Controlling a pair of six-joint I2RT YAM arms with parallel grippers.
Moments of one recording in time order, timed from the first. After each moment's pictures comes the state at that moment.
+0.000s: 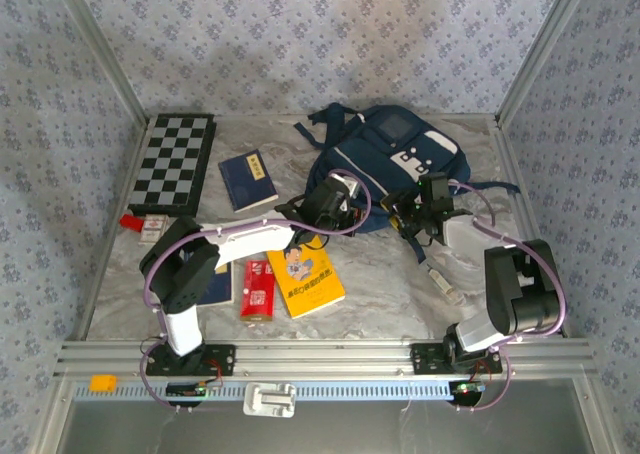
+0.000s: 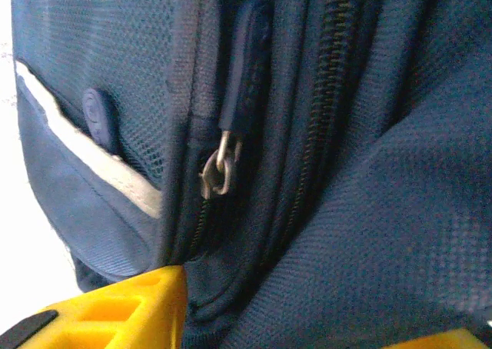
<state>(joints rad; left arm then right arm) -0.90 1.80 1.21 -0.09 0.01 -0.53 0.20 1.50 0.74 -0.05 -0.36 1.15</state>
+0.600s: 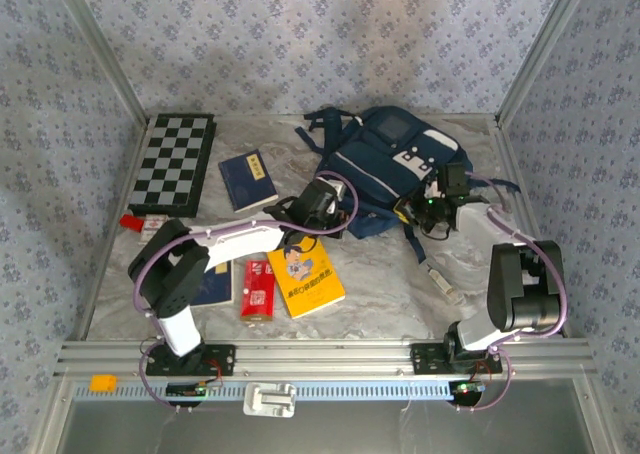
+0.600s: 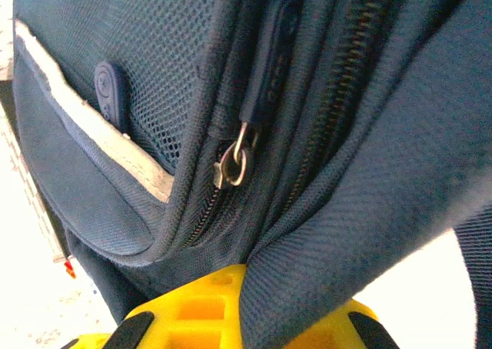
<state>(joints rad) -0.85 1.74 1.11 -0.14 0.01 -0.55 0.06 1.50 0.87 -0.34 -0.52 0.82</state>
